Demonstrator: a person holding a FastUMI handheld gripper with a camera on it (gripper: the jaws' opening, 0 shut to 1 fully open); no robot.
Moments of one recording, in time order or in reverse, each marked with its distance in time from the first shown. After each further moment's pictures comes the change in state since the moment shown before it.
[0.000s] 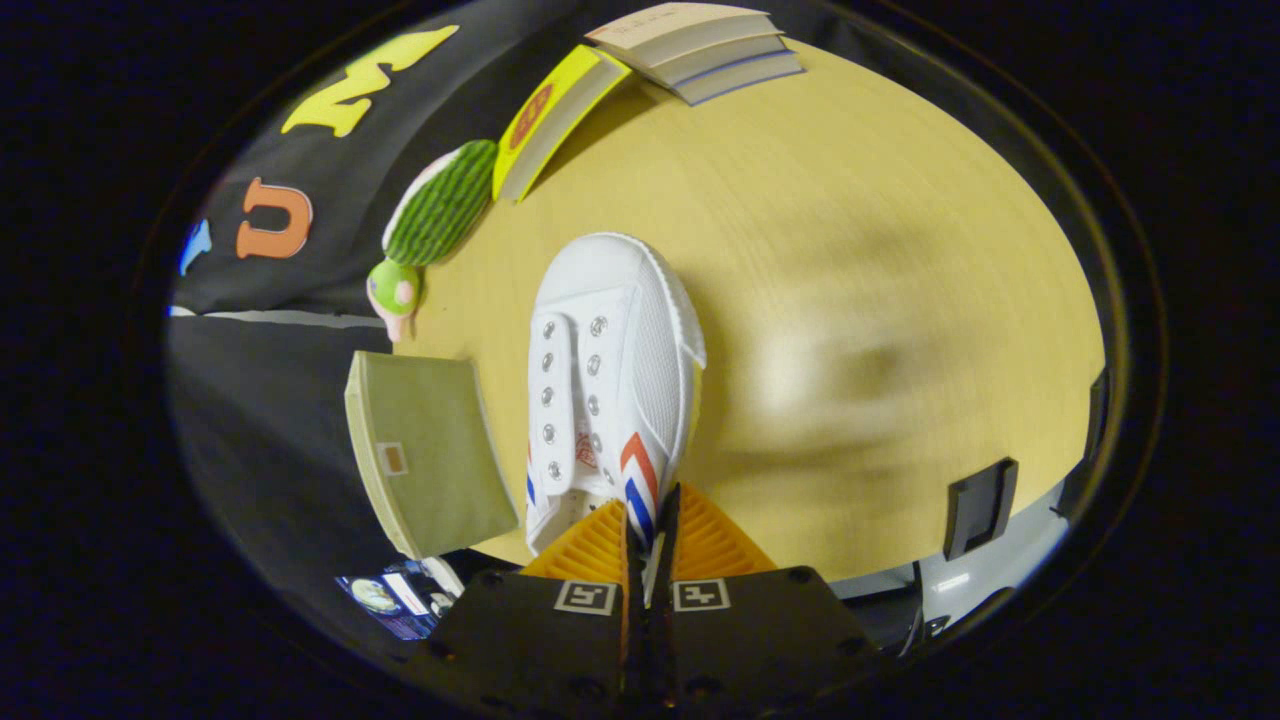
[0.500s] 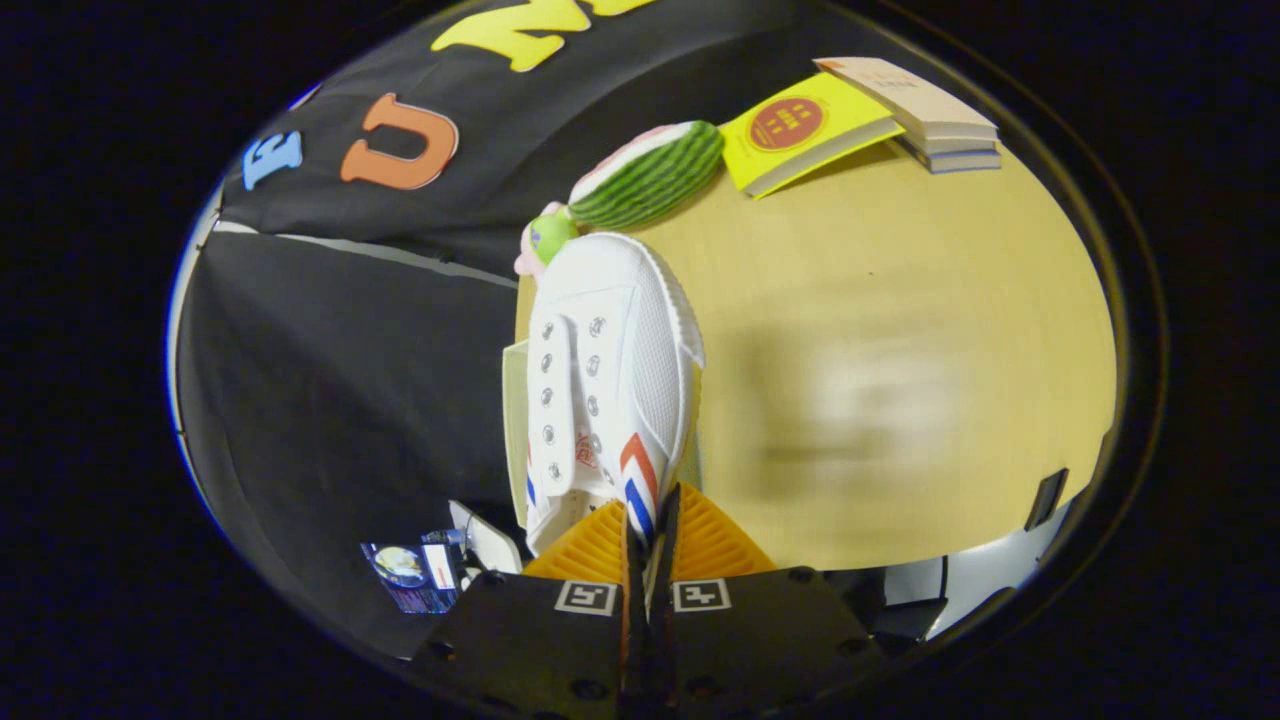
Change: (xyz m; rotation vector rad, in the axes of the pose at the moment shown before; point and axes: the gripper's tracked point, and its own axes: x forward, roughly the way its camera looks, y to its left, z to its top) arm 0.002 0.221 -0.041 -0.222 0.012 0.097
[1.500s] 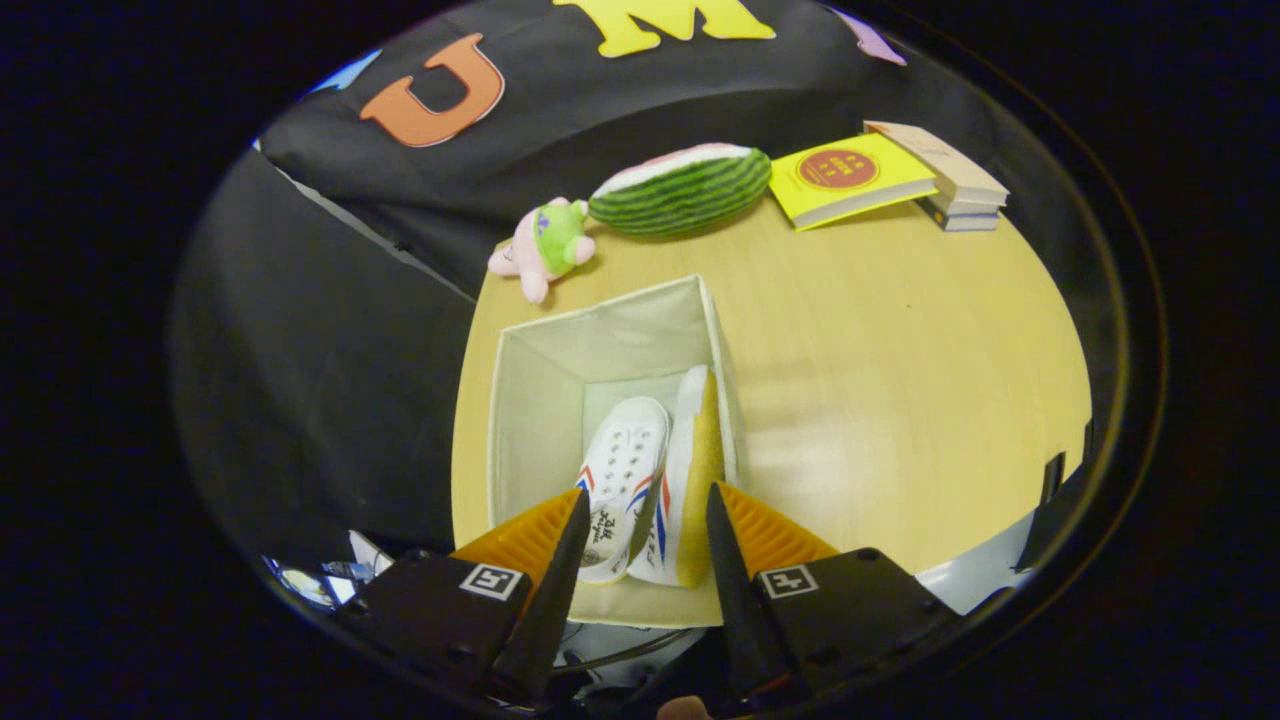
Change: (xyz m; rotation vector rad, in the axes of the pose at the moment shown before) arm 0.091 0.074 -0.015 -0.104 -0.270 -0.288
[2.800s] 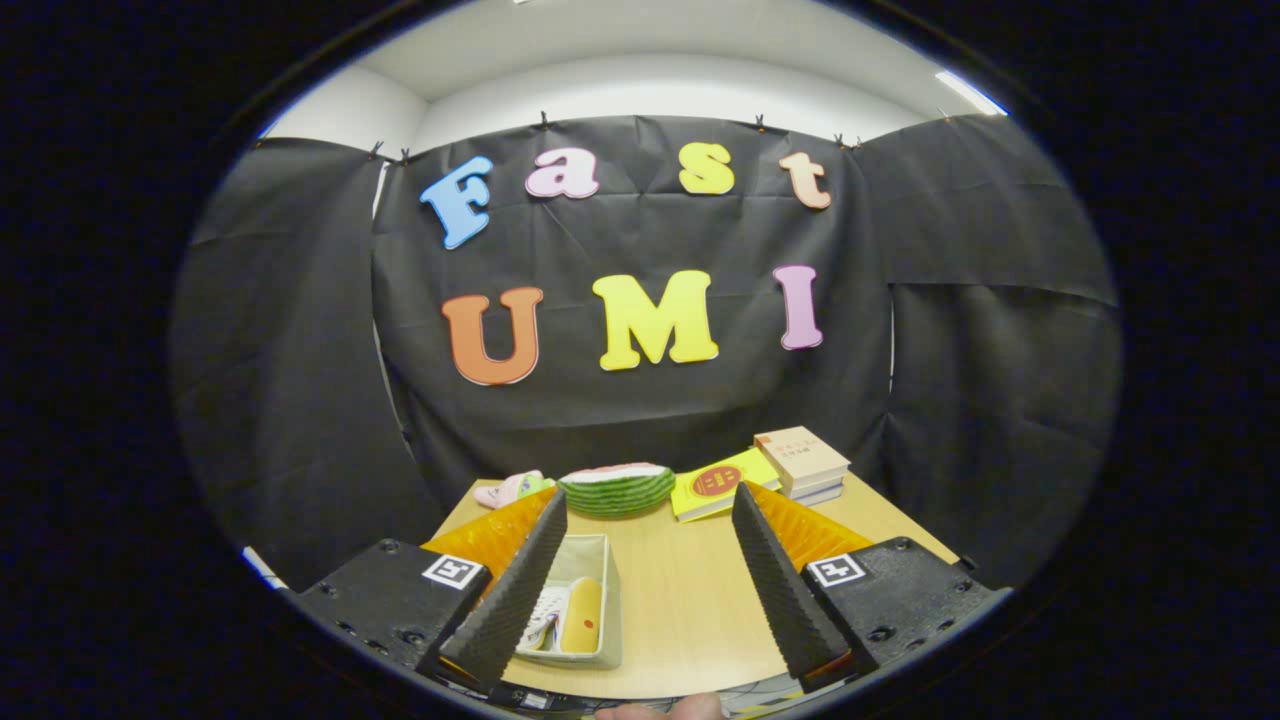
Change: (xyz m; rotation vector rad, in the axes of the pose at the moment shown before) arm -0.269 -0.020 0.031 -0.208 -0.930 -0.182
